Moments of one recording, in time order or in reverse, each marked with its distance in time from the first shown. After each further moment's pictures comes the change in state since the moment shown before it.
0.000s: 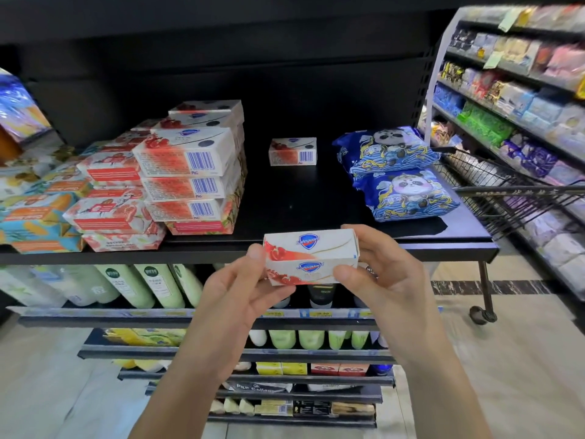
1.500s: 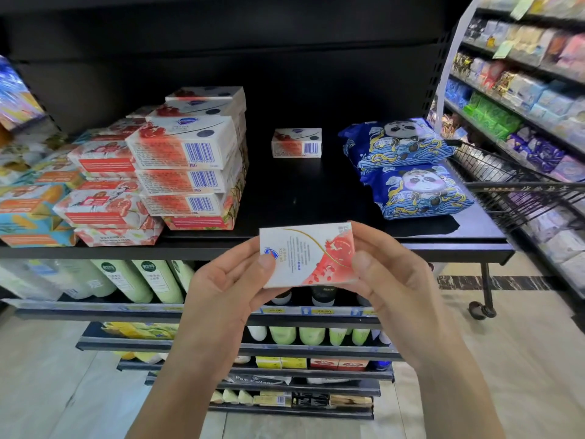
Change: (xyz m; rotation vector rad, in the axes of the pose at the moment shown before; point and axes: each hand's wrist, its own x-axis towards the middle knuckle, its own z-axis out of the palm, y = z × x) left_hand 0.006 -0.002 -0.011 0.037 0.065 0.032; right_hand 0.009 0.008 -0.002 0.103 -0.026 0.181
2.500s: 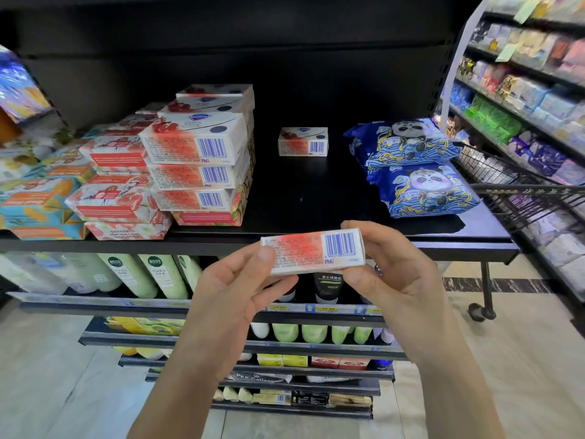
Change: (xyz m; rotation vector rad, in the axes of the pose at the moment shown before) left_hand -0.006 0.002 -0.006 -0.005 -0.059 -0.018; right_hand -0.003 0.002 0.002 -0.104 -0.085 -0.179
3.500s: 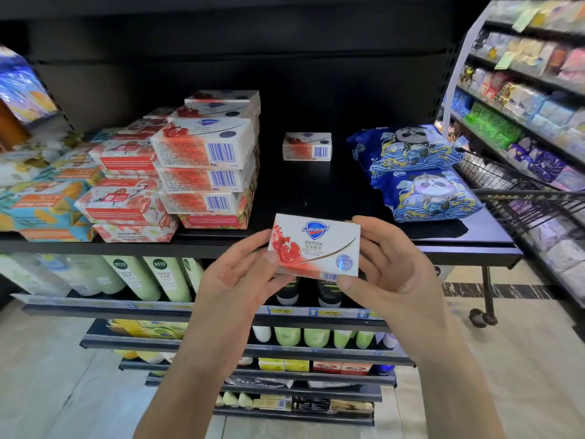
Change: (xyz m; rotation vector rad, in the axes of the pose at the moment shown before) left_hand 0.003 0.003 -0.001 -0.026 0.074 0.047; right_hand 0.006 0.007 0.002 0.012 0.002 -0.011
